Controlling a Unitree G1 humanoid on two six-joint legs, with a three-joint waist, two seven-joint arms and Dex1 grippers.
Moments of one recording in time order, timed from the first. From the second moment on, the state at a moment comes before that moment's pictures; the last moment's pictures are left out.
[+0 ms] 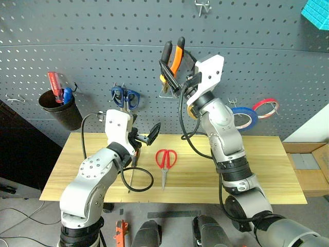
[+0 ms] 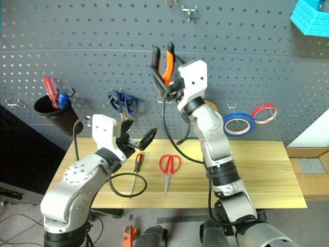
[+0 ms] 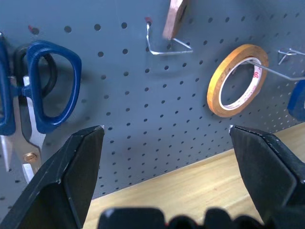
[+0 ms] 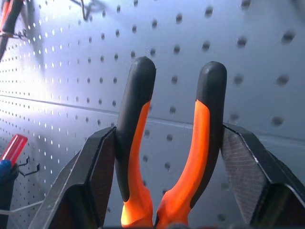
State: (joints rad) left arm -0.22 0.32 0.08 -0.60 -0.36 0.78 -0.24; right arm -0.82 0.07 0.09 0.16 0.12 -0.02 0.30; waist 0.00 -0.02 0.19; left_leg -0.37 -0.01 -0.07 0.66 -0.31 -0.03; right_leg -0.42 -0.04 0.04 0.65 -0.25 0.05
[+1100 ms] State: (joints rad) left arm -0.25 0.34 0.05 -0.56 -0.35 0.75 -0.28; right arm -0.85 0.00 0.18 0.33 -0.10 0.05 0.21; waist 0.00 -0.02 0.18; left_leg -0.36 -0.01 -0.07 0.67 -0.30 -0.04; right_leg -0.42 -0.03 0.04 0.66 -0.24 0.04
